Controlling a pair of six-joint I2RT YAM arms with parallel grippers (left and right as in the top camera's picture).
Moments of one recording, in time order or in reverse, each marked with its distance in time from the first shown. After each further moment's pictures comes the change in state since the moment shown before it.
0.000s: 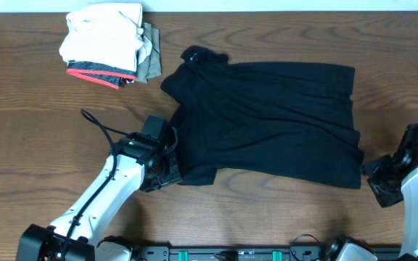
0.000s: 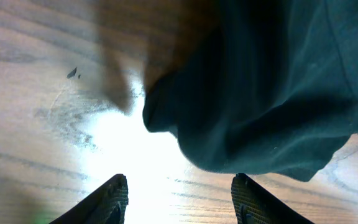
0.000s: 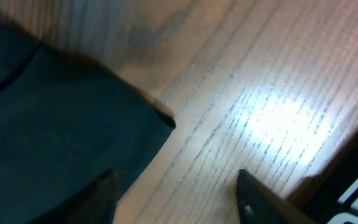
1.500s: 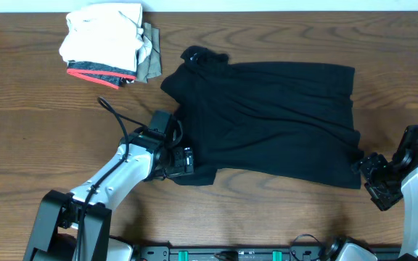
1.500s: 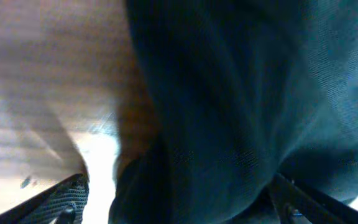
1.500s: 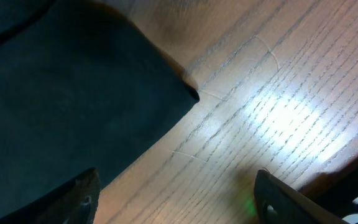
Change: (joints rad) left arm 0.000 0.157 0.000 0.222 0.001 0.157; right arm 0.000 0.000 0.000 -0.033 -0.110 -0.118
